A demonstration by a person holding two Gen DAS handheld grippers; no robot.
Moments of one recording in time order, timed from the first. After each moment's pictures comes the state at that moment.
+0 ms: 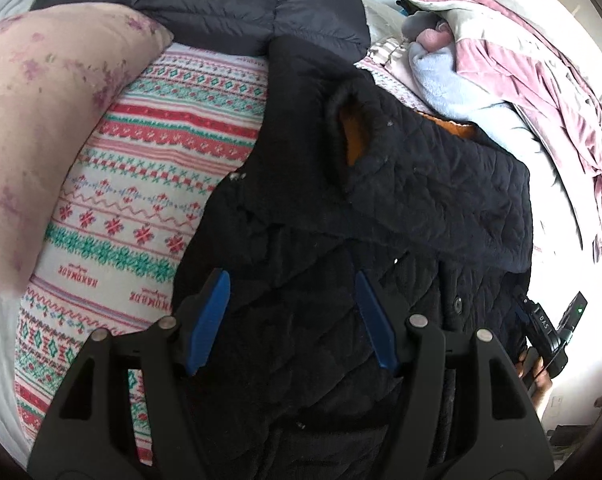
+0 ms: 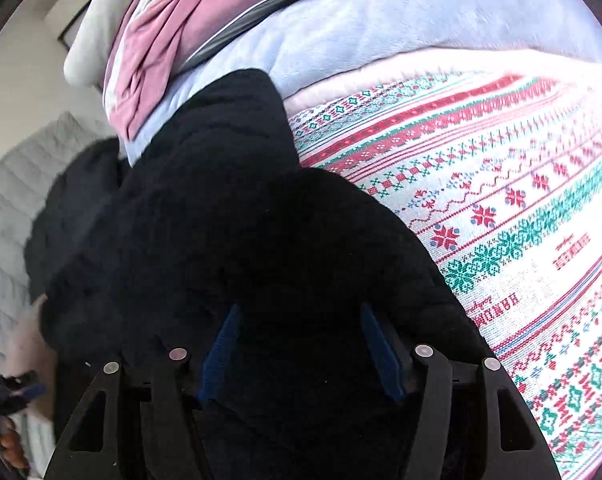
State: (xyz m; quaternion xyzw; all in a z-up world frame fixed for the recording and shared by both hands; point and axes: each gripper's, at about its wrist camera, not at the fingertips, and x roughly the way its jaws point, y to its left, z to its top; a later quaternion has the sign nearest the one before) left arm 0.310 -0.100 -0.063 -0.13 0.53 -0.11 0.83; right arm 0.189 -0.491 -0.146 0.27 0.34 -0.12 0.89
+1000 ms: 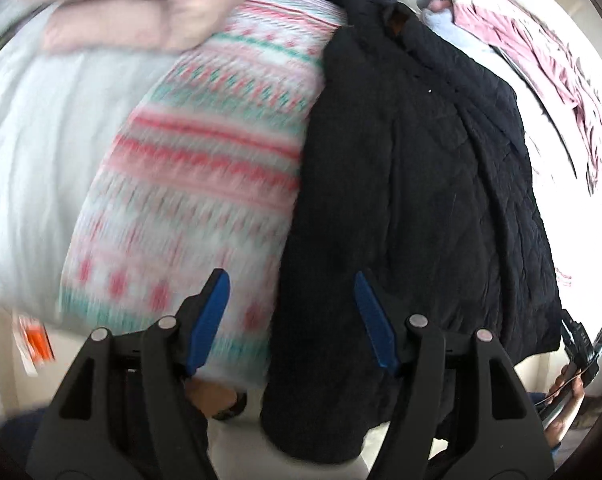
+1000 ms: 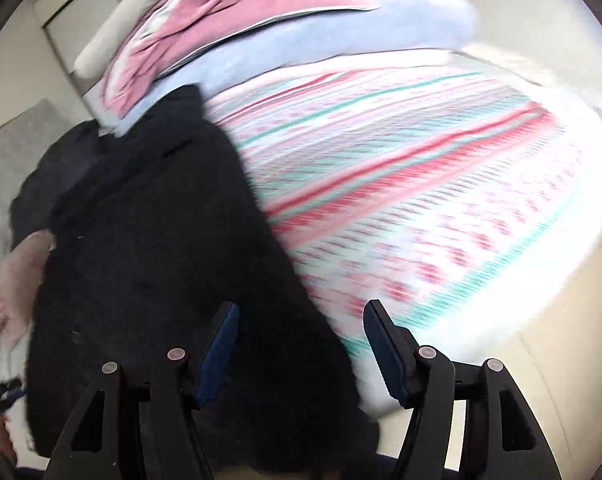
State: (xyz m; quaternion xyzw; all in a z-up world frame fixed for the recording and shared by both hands) left arm 0.063 0.001 -0.097 -0.14 0.55 -0.09 0.82; right arm -0.108 -0.477 -0.124 0.27 0.35 -0.21 0.87
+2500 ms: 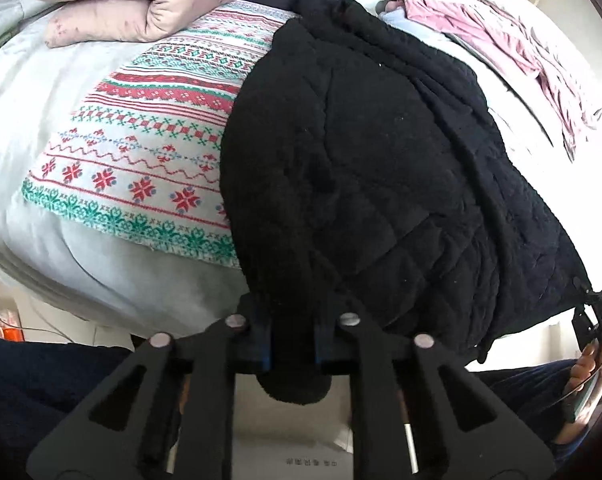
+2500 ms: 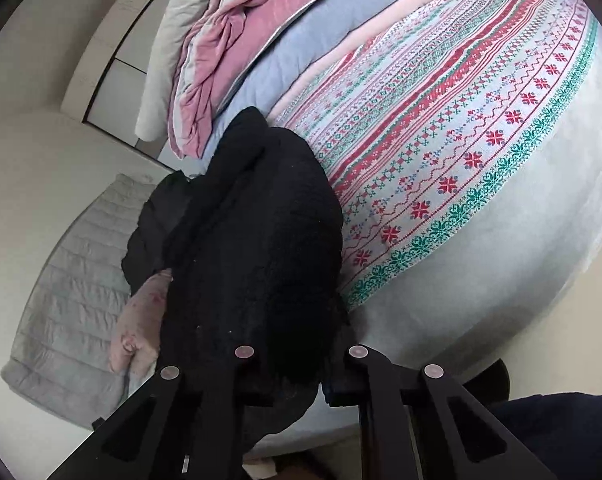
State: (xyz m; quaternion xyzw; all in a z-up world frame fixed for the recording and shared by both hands) left arm 0.001 -0.047 -0.116 -0.13 0.48 -0.12 0.86; right arm -0.170 -0.465 -0.146 0.44 0.25 -0.04 0.86
